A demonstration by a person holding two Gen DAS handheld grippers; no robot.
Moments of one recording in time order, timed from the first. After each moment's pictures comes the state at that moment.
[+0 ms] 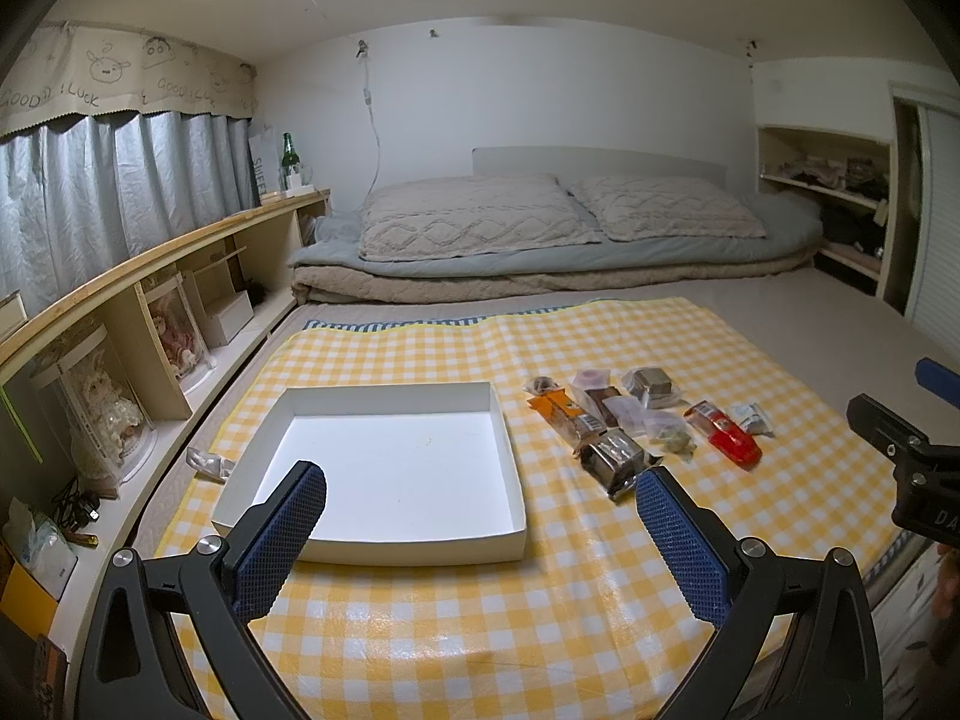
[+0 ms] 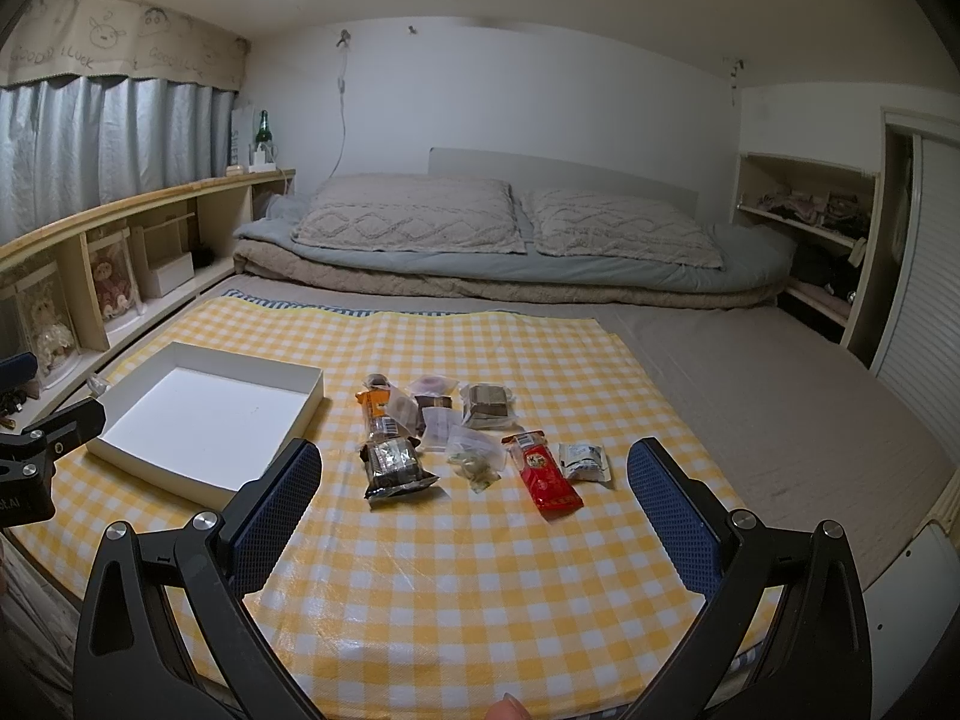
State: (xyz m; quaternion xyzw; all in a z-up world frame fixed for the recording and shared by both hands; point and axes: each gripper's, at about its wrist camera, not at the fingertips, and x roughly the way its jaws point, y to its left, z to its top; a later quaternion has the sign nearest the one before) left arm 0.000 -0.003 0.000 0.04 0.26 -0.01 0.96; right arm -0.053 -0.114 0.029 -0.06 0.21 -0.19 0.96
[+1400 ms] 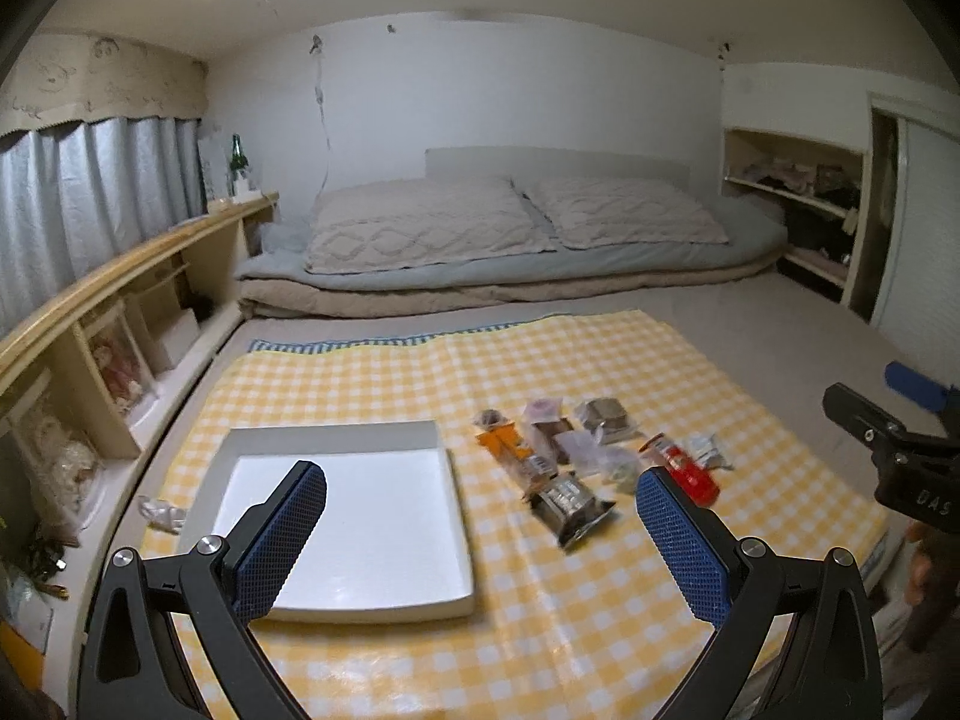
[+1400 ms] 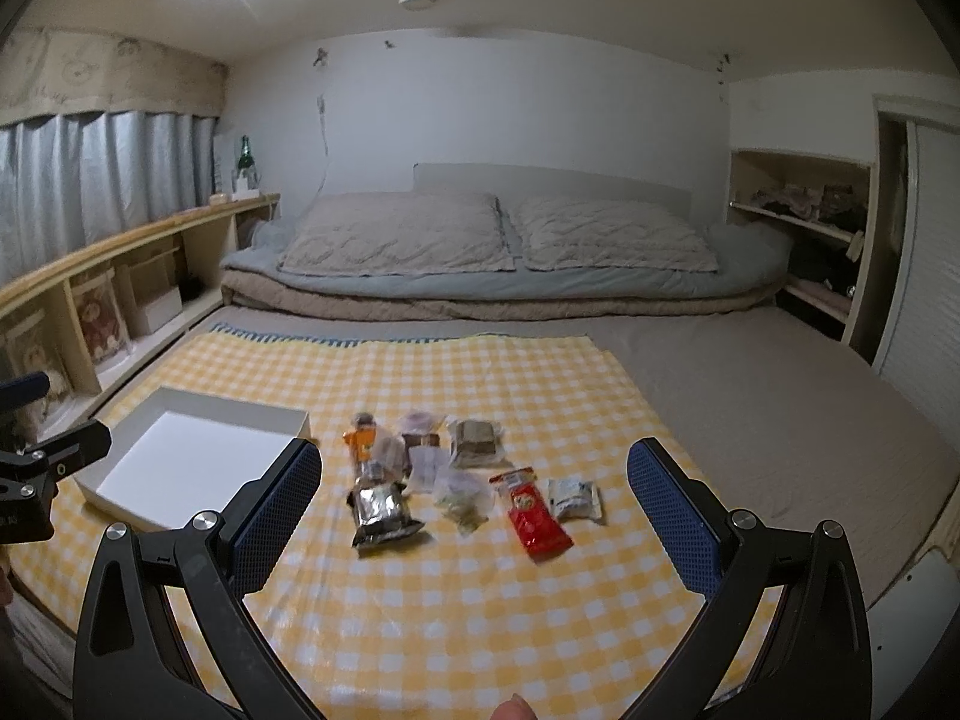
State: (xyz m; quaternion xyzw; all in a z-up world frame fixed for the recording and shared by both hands) left arm 0.070 -0.022 0.054 0.03 0.28 -0.07 0.96; right arm -0.028 -0.157 0.068 -0.02 0.19 -0.19 0.96
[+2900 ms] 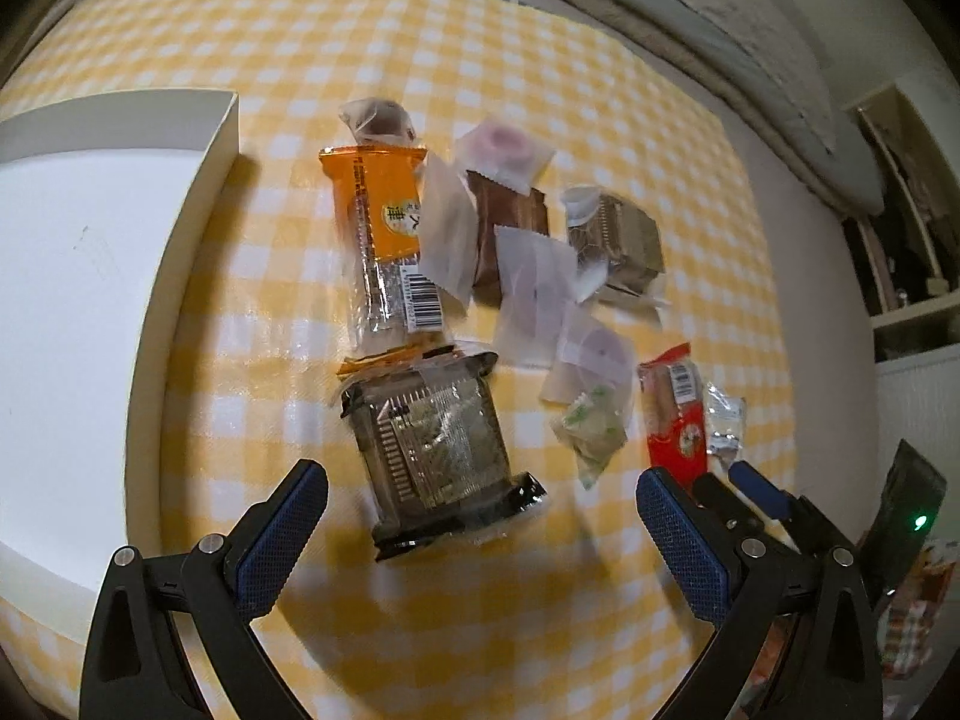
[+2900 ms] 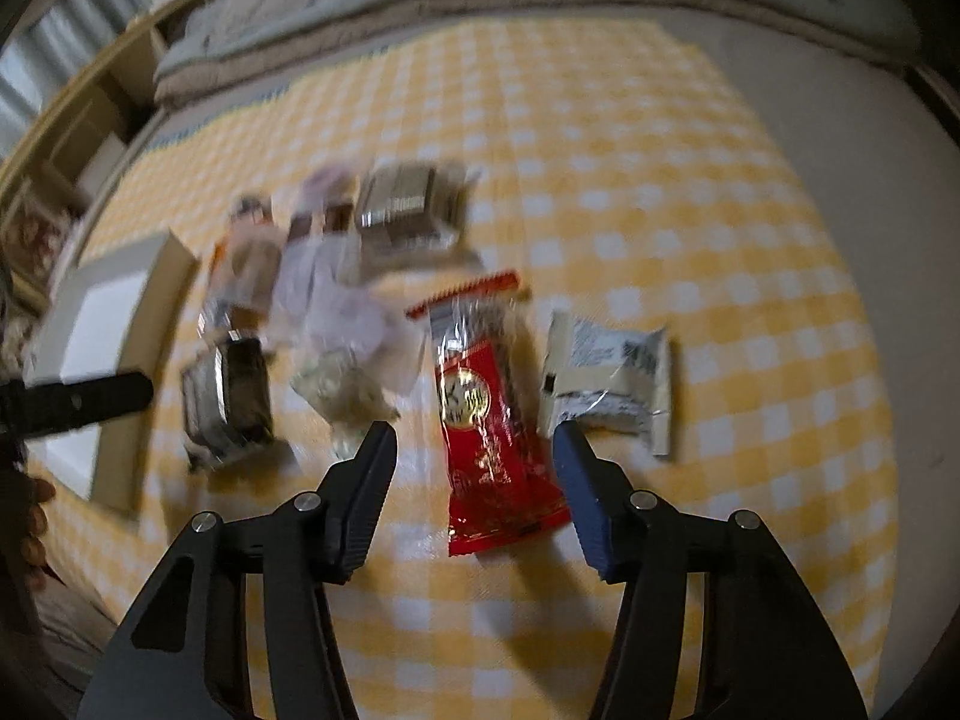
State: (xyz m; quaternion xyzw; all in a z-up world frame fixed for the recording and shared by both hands) left arm 0.446 -0.110 -0.167 -0.17 0.62 -0.07 0.76; right arm 0.158 -0.359 -0.095 0.08 0.54 -0.10 0.83
